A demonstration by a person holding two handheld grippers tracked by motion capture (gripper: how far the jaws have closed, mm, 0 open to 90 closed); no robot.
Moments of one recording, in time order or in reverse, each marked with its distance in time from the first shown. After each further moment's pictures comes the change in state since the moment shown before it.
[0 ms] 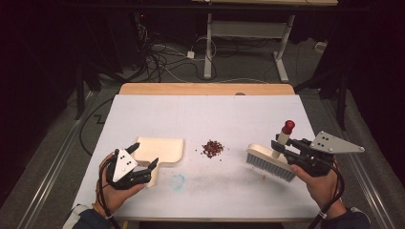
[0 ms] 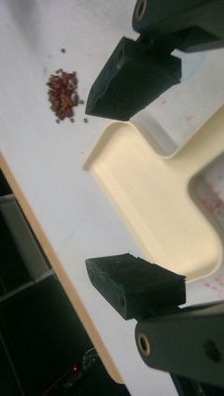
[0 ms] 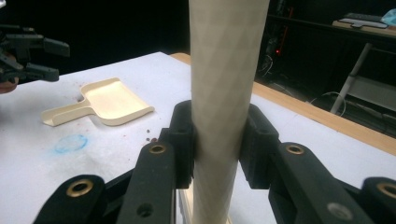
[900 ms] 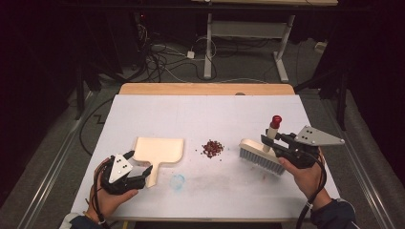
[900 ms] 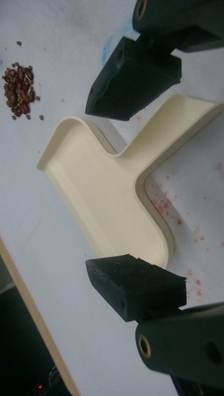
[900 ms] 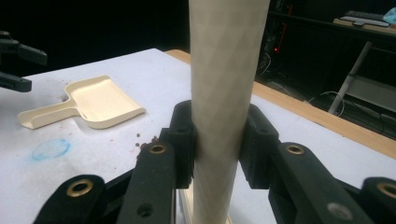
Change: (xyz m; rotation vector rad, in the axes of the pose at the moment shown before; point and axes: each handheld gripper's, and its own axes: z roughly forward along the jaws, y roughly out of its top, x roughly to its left) left arm 0.005 -0.014 -0.006 0.120 -0.017 -0.024; right arm -0.003 -0.001 0.033 0.011 -0.015 -0.008
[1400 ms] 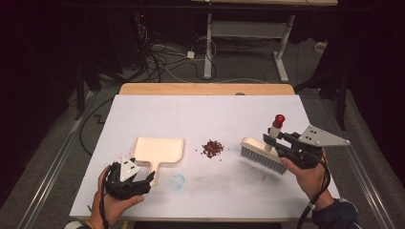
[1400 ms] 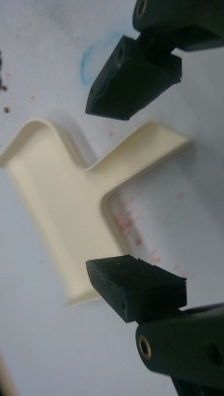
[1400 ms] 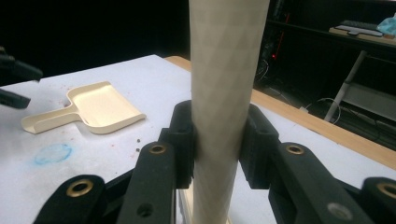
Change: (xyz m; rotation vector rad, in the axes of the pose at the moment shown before) left arm -0.027 0.009 0.002 0.231 0.053 -0.147; right arm 0.001 0.006 -0.009 -0.022 -0.001 -0.017
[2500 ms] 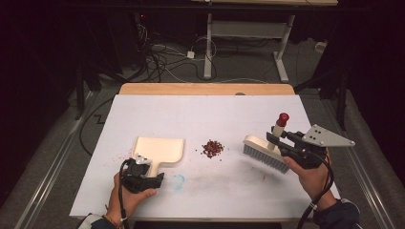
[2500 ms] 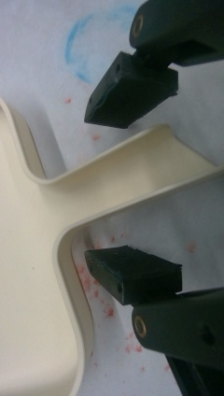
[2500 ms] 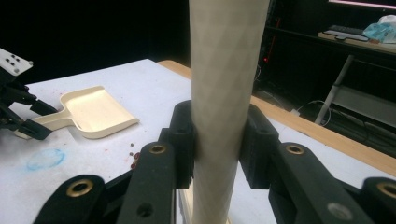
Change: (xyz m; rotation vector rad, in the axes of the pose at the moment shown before) left arm 0.002 0.010 0.054 0.172 -0.074 -0.145; right arm -0.001 0.003 -0.006 -0.015 -0.033 0.004
